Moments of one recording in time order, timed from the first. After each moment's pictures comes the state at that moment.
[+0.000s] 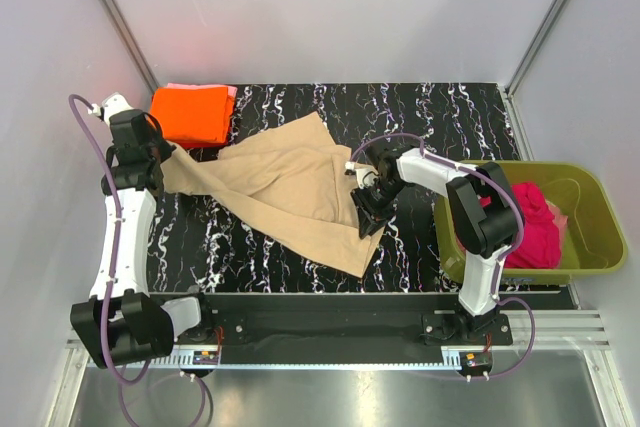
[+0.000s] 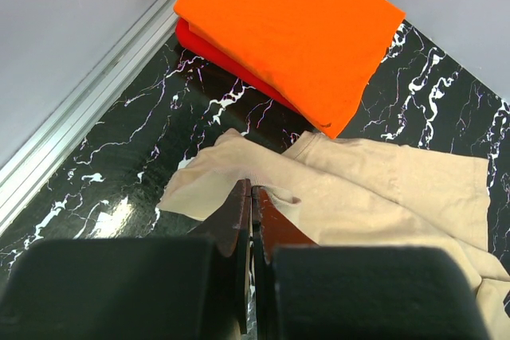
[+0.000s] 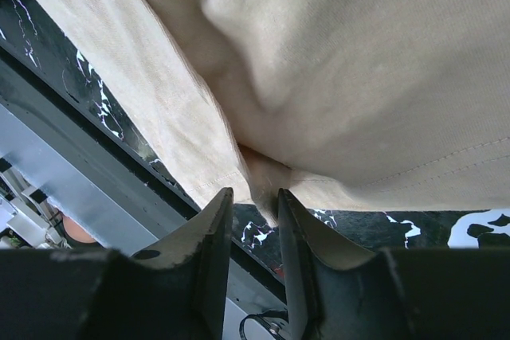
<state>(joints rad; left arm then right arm) 0.19 1.16 1.10 -0.42 -0.19 -0.42 0.49 1.92 1.27 -0.87 -0.54 -0.01</state>
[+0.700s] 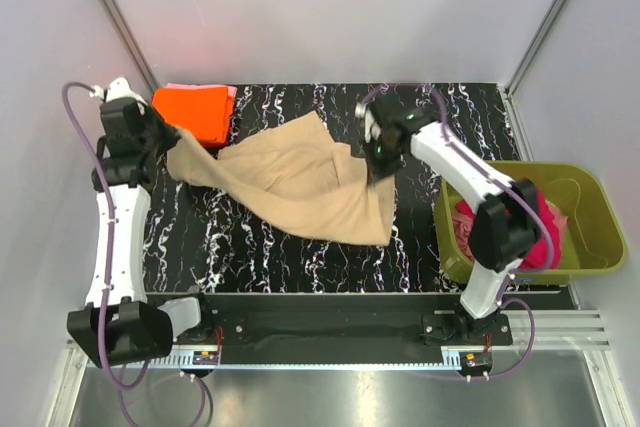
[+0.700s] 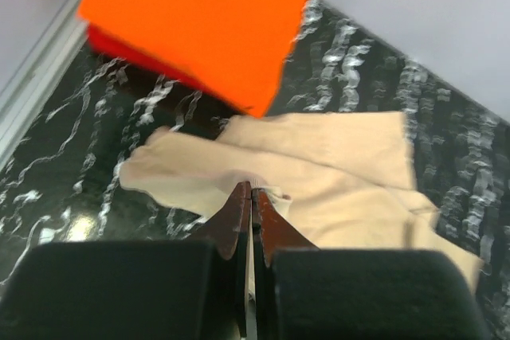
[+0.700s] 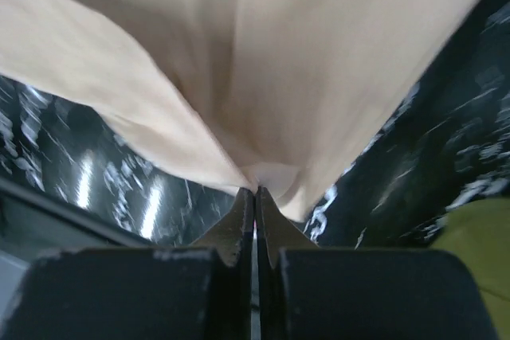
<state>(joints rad) 0.18 1.16 1.20 -0.49 0.02 -0.42 0.50 1.81 1.55 -0.98 -0.20 0.16</state>
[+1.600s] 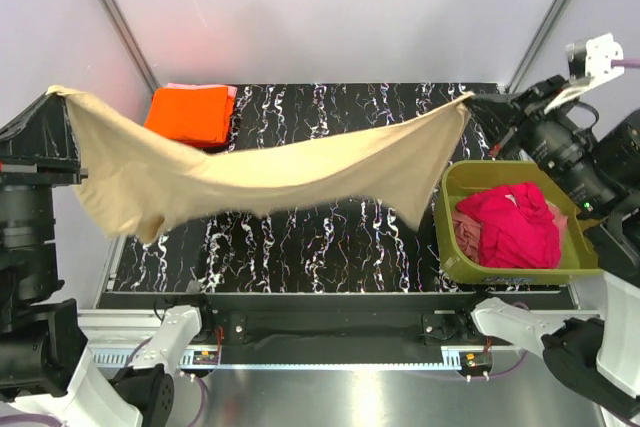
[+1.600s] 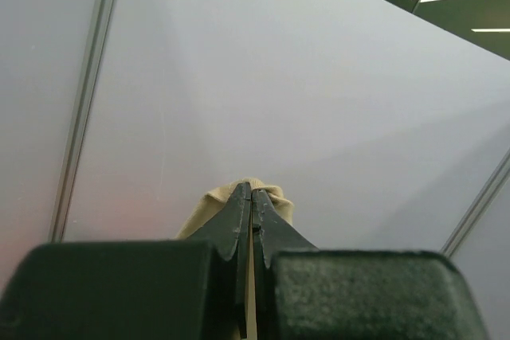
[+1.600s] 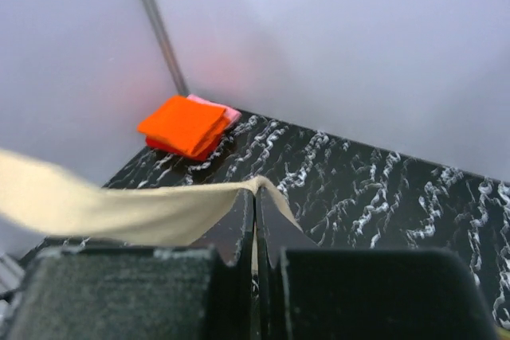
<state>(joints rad) 0.08 0.85 2.04 -0.70 0.01 -0.43 0.50 1.06 2.03 -0.89 -0.05 0.14</state>
